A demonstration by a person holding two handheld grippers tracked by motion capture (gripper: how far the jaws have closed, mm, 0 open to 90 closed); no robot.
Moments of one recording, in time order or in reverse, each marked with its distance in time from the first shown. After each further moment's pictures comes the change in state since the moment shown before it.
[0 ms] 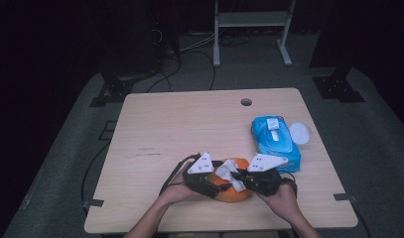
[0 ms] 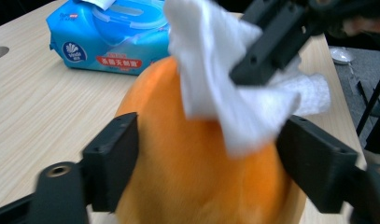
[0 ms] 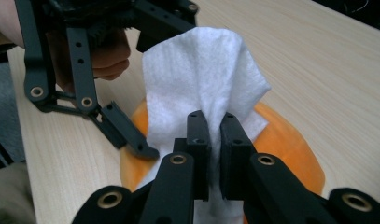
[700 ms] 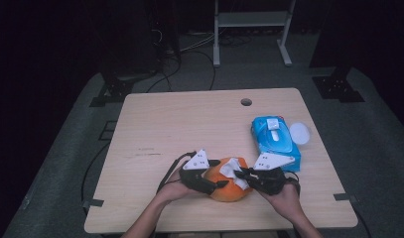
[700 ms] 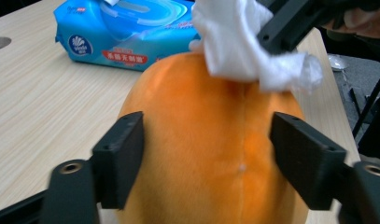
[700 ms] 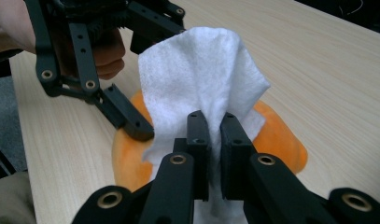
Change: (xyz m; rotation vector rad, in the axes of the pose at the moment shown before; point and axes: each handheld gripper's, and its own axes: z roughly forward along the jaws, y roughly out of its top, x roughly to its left) left arm 0.012 -0.005 -0.009 -0.006 -0.017 -0.046; right arm -0.007 -0.005 -0.006 -0.033 0.001 0.039
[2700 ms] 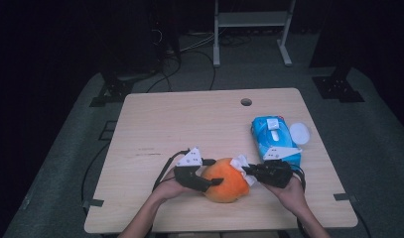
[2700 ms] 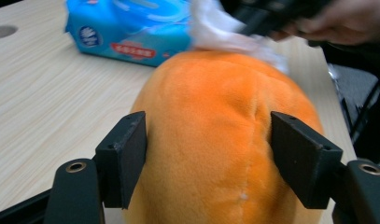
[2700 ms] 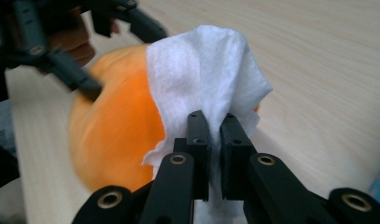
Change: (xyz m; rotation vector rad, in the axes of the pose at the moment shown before) left arm 0.011 -0.008 -0.009 -0.016 -0.012 -0.067; right arm -0.038 -0.021 0.003 0.035 0.050 0.155
